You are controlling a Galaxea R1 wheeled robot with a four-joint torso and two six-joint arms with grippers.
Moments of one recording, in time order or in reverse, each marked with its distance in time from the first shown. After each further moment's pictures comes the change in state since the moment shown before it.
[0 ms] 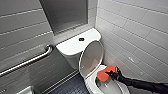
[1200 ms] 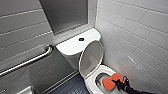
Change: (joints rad) left arm 0.011 0.017 -0.008 0.000 -0.001 0.001; right arm -0.167 -0.127 0.096 -0.003 0.167 0.160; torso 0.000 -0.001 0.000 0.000
